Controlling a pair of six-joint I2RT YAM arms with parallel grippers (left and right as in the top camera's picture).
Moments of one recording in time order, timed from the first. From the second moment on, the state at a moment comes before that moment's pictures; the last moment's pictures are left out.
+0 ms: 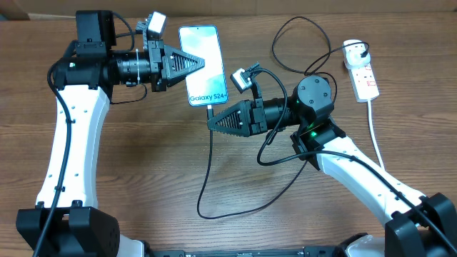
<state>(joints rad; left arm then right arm) 0.01 1.66 1.63 -0.84 1.32 -0.53 0.48 1.52 0.94 0.73 -1.26 1.35</state>
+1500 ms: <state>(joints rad) 0.01 1.67 1.63 -0.93 1.35 -0.49 0.47 1.52 0.94 0.74 -1.28 1.42</state>
